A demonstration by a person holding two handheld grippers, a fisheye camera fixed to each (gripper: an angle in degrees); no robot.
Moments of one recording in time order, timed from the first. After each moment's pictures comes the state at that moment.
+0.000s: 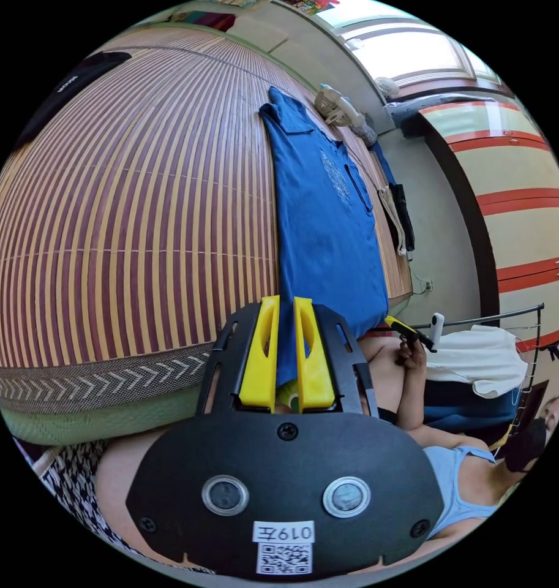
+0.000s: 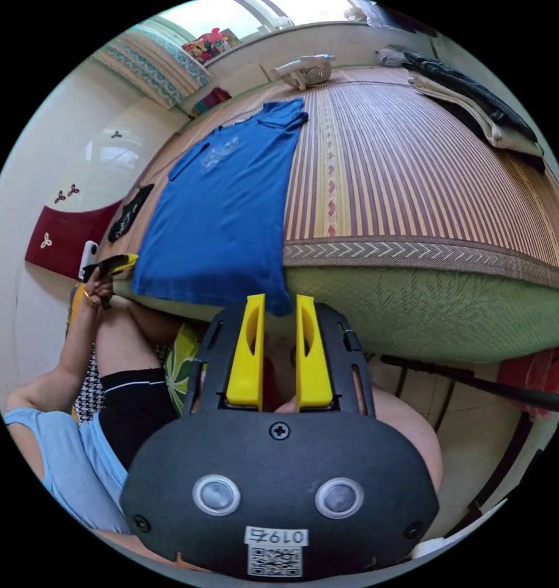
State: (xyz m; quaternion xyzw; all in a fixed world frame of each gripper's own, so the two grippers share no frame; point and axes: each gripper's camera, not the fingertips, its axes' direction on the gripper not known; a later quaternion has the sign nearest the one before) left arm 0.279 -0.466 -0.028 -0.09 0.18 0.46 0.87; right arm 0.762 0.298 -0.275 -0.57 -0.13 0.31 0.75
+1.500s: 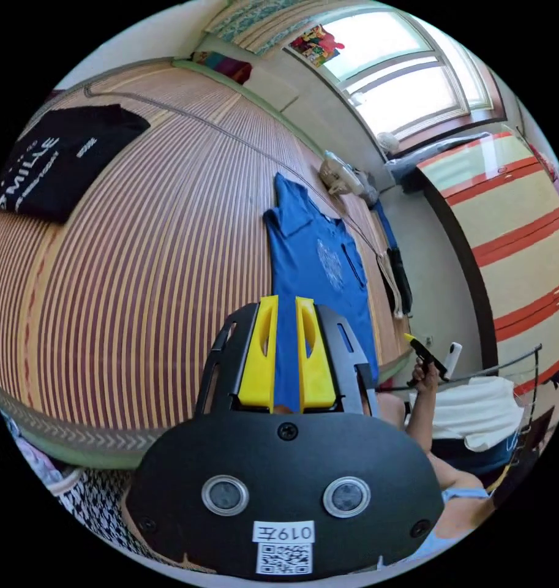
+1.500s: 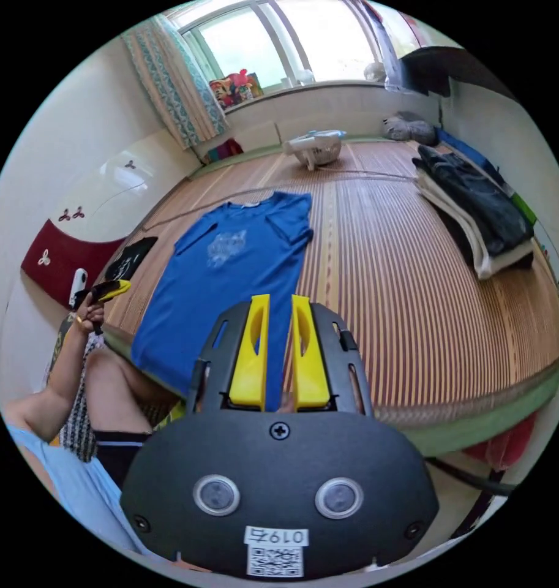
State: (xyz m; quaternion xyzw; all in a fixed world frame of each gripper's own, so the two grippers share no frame) left arm 0.476 -0.526 -0.053 0.05 0.21 0.40 0.89; right arm 0.832 0.156 0.026 -0.47 -0.07 0.26 0.84
